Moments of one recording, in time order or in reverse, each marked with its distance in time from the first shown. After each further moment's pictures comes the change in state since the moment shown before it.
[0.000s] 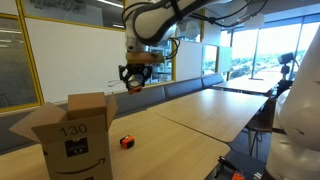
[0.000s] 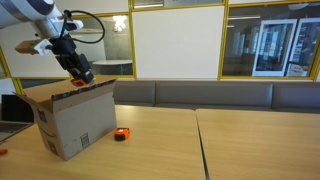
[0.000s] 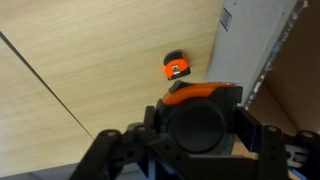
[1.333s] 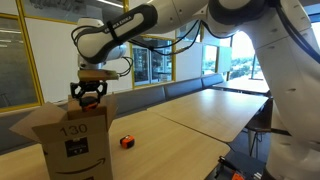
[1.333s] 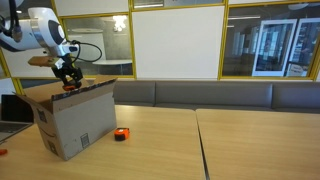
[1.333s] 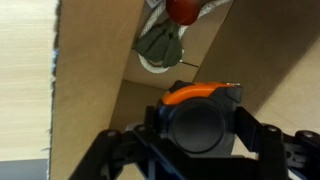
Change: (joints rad) arm 0.122 0.616 0.041 0.602 0.021 -0.018 -0.157
